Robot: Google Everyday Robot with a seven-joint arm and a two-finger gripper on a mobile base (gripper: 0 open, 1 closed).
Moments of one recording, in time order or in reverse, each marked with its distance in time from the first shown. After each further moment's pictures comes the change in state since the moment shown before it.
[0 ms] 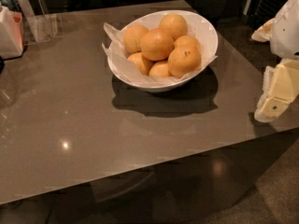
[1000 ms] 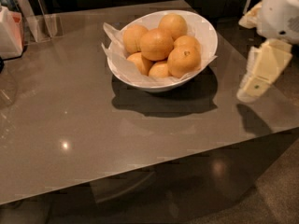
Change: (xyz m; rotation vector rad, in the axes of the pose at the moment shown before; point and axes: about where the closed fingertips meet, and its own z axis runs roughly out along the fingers) arm -0.034 -0.025 -0.003 -0.001 -0.086 0.000
